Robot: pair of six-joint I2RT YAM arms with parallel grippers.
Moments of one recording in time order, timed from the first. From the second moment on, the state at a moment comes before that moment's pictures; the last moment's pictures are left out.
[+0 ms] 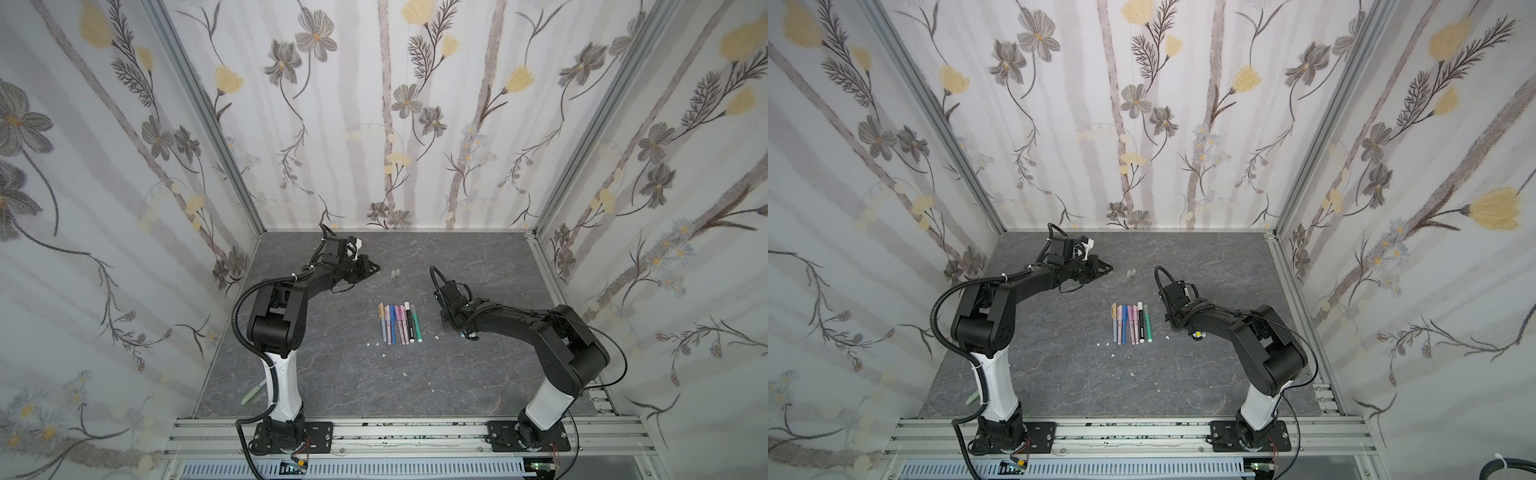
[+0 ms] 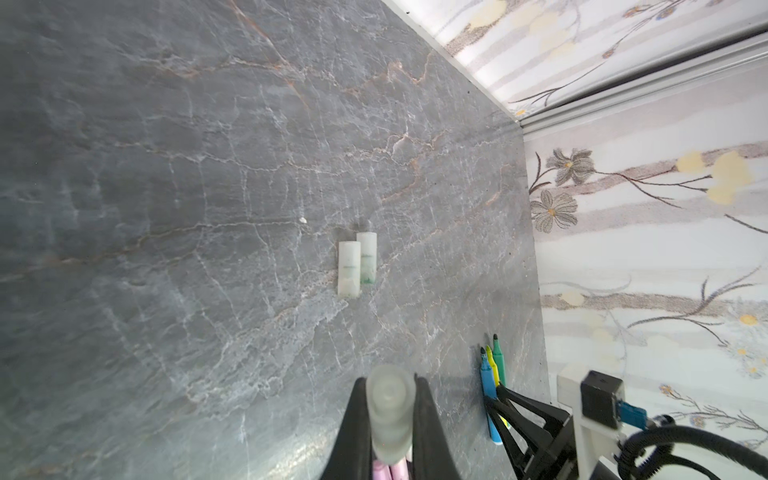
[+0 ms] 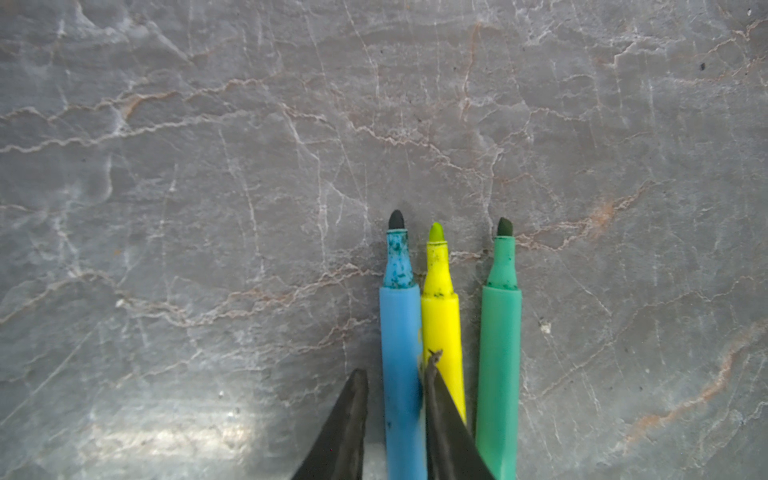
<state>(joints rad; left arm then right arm) -0.23 2.03 1.33 -0.02 0.66 -0.62 0.60 1.73 0.93 -0.37 0.41 0.36</state>
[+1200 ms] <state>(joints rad) -0.32 2.31 1.71 -0.35 0.54 -0.48 0.60 1.53 0.95 -0.42 0.31 0.35</state>
